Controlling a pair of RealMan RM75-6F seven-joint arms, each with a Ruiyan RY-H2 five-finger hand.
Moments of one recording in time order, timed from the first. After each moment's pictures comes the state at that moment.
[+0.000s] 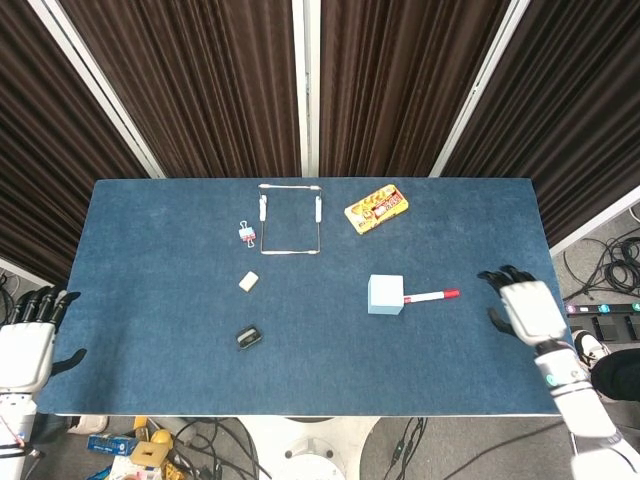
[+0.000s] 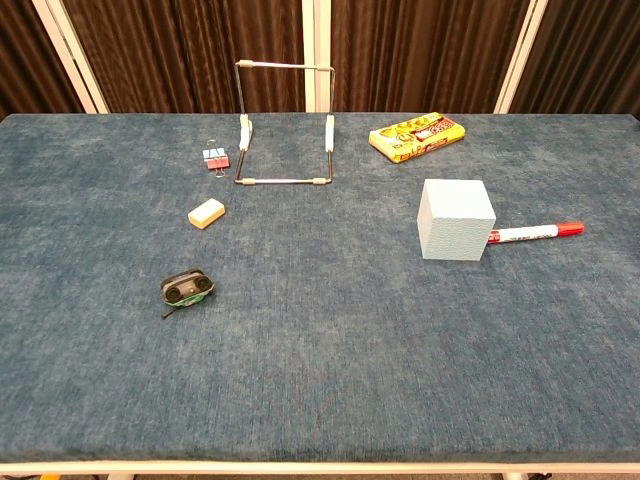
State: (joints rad) left arm -0.08 -1.16 -0.06 -1.64 1.45 1.50 0.21; right arm 0.38 -1.22 0.14 -1.48 -1.42 1.08 -0.16
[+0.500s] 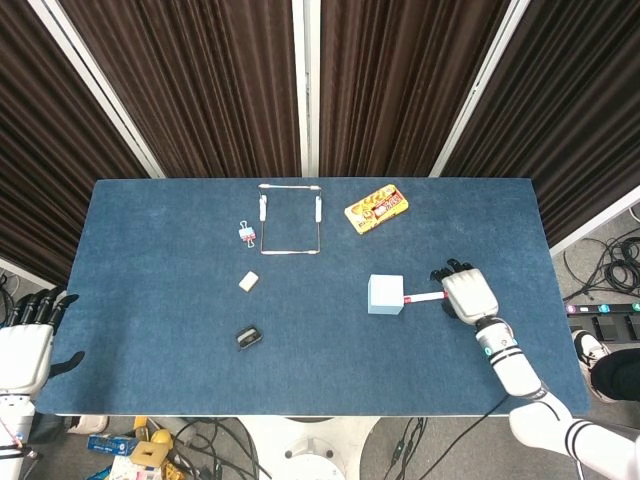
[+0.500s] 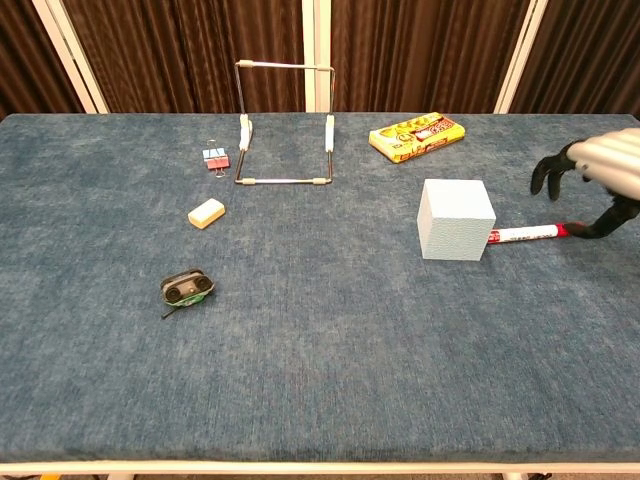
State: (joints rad) left arm -0.08 -1.17 -0.05 -1.63 1.43 1.49 0.20; right arm 0.54 -1.54 0.13 -1.13 -1.39 0.94 -0.22
